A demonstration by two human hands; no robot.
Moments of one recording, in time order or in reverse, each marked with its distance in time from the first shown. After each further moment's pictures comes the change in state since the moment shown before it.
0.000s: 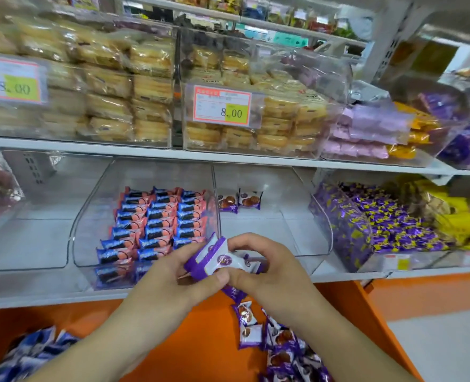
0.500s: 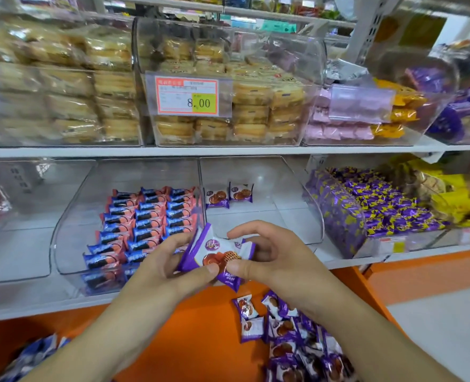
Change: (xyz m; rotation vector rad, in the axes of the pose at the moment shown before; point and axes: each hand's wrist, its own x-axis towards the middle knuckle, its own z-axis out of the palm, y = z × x) left_hand 0.011 -0.003 0.011 -0.148 0.022 -0.067; right_hand -0.003 0.008 -0.034 0.190 -0.057 0.044
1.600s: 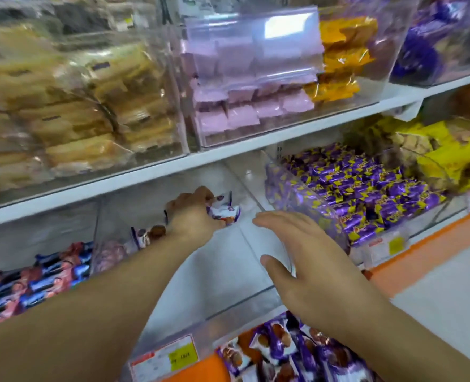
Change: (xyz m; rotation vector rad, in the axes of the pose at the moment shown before) left_hand 0.341 -0.018 0.129 1.358 0.207 0.431; right_hand 0.040 0.081 -0.140 -0.774 0.422 -0.166
